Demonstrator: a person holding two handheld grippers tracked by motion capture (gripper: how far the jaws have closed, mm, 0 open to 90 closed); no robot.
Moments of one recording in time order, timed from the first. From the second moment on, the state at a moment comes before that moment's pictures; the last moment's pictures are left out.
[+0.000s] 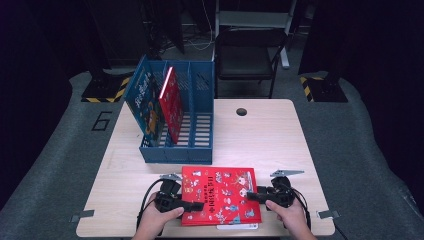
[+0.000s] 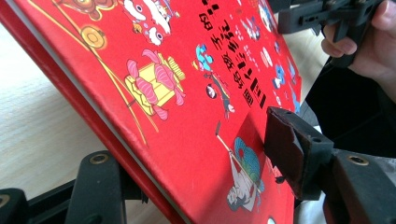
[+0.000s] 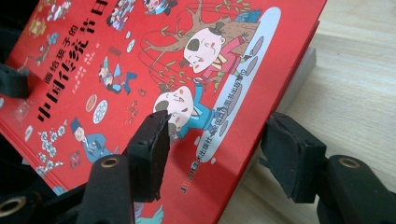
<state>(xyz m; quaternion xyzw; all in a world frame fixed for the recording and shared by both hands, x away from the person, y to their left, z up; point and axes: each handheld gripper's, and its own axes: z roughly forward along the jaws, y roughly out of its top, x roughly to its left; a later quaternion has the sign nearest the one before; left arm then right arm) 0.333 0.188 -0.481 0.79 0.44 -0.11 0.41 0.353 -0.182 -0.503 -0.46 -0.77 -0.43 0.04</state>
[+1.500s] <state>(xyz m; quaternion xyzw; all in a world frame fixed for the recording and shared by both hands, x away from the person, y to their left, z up) 0.330 0.203 -0.463 0.78 0.45 -0.10 0.43 0.349 -0.160 -0.502 -0.45 -0.79 -0.41 0.04</state>
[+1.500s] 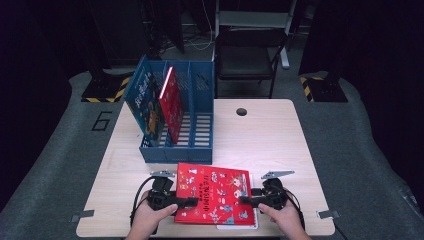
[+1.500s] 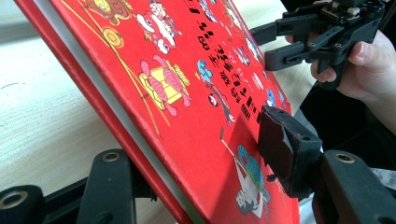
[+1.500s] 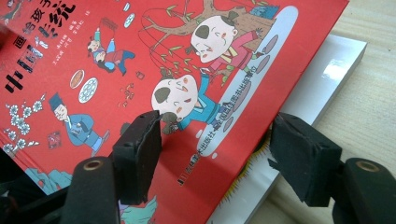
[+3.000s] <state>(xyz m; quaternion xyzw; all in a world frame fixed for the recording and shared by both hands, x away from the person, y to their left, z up) 0.339 0.201 -0.425 0.77 0.44 -0.10 0.44 0.360 -0.152 -0.499 -0.45 -0.79 -0.40 0.09</state>
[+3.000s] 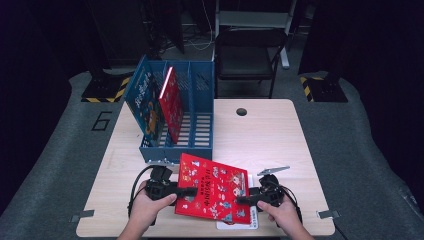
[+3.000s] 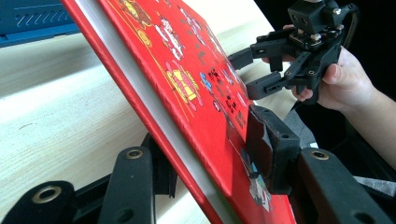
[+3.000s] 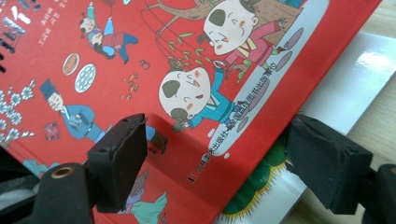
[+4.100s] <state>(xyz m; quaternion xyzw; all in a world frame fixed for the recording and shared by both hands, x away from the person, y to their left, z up) 0.333 0.185 -0.413 0.78 0.46 -0.10 0.42 0.345 -0.154 -0.497 -0.41 -0.81 -0.42 0.05</state>
